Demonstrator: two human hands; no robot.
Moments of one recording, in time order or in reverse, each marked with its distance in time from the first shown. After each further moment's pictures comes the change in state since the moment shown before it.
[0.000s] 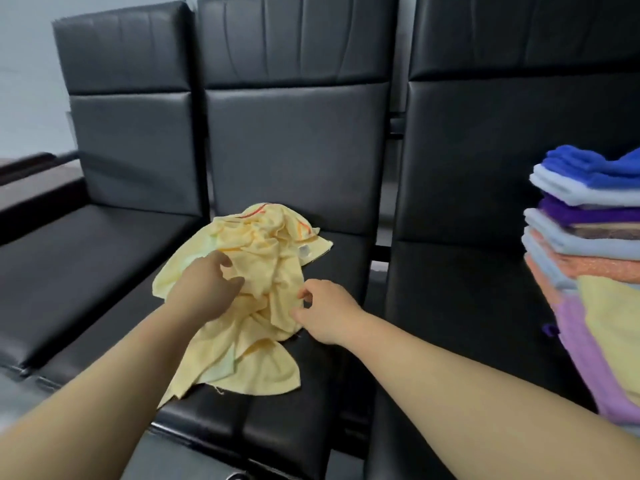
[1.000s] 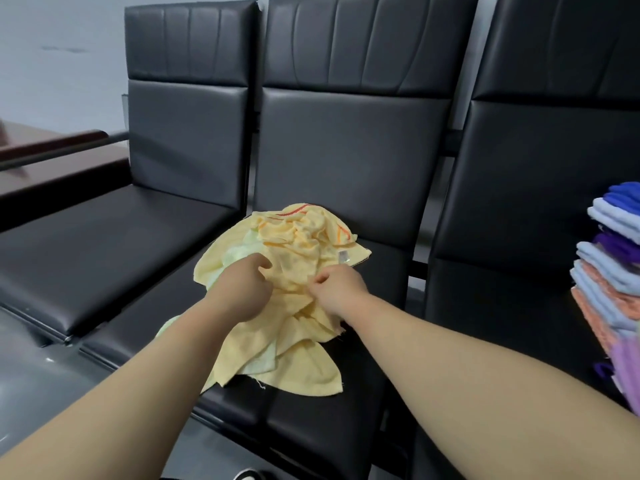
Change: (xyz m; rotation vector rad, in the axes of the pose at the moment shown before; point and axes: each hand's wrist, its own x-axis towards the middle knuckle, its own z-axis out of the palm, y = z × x) left_hand 0.006 -0.040 -0.002 -0.161 -0.088 0.012; right_hand 0.051 -0.059 0.020 0.125 0.038 0.141
